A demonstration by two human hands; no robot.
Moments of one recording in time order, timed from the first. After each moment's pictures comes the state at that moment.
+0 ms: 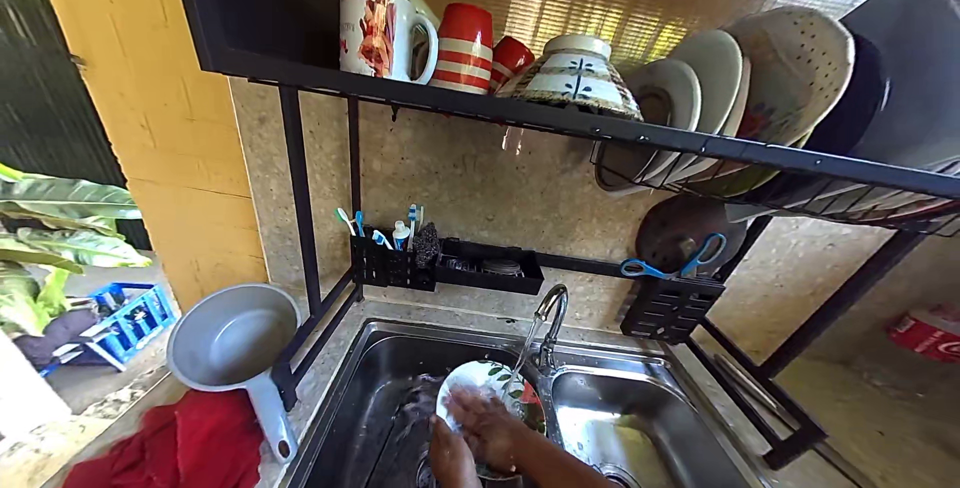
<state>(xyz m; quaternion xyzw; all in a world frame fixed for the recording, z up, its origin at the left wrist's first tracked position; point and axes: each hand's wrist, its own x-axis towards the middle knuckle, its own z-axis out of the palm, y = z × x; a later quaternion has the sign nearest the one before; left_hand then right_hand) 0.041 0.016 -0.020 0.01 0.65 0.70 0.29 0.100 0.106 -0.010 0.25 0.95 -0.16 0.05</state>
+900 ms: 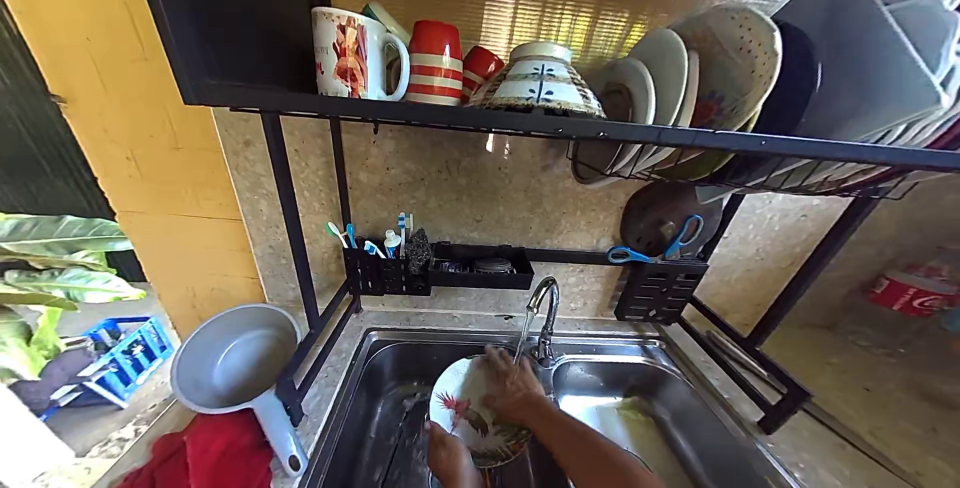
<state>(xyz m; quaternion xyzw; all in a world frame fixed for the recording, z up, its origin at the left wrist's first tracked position) 0.029 0.010 -0.024 -0.01 0.68 0.68 0.27 0.096 0.132 0.021 0.38 0.92 -0.10 0.05</state>
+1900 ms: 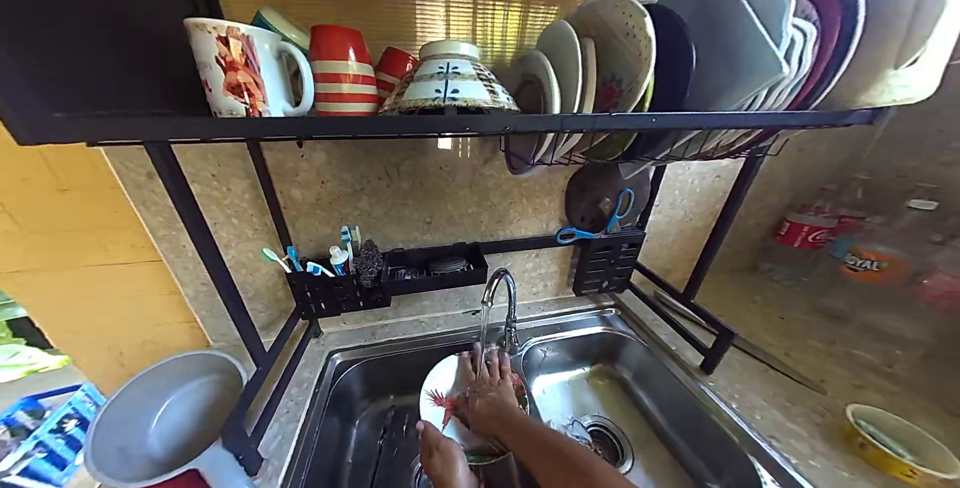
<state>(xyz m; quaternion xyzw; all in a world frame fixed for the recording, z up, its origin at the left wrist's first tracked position) 0.044 0.029 -0.054 0.08 0.66 0.72 0.21 0.105 0.102 0.008 0.42 0.90 -0.12 0.03</state>
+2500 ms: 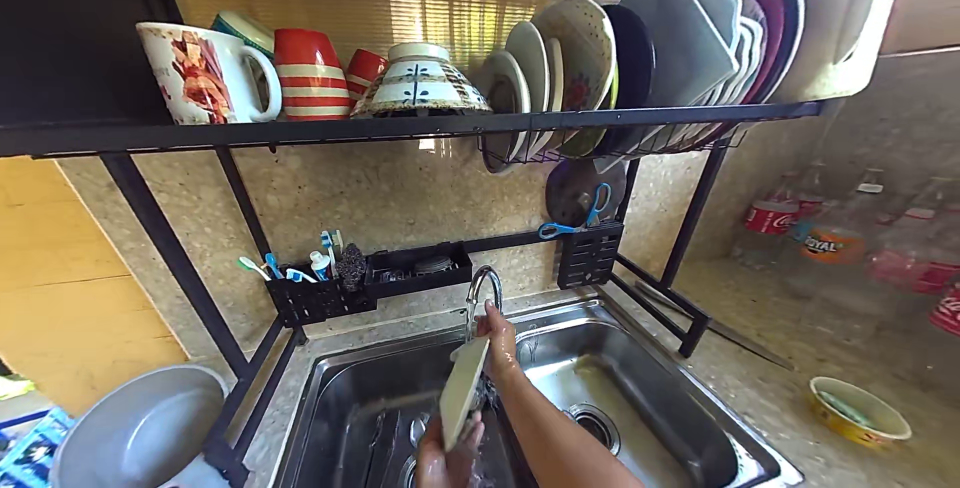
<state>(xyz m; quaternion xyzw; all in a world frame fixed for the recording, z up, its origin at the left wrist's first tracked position) 0.041 -0.005 -0.013 0.01 0.36 0.70 0.61 0.104 0.137 0.083 0.37 0.39 -0.56 -0.63</state>
